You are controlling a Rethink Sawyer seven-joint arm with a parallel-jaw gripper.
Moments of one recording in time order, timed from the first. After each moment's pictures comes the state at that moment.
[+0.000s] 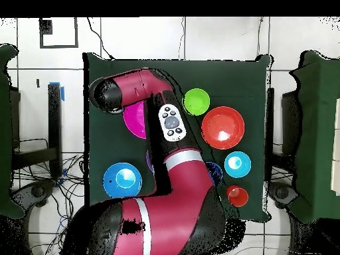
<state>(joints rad) -0.17 -0.38 0.40 1.13 -0.44 0.77 2.07</state>
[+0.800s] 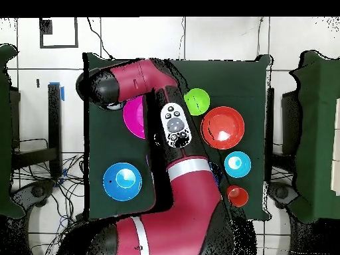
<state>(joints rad) -0.18 -0.49 0.41 1.16 -0.42 0.86 2.07</state>
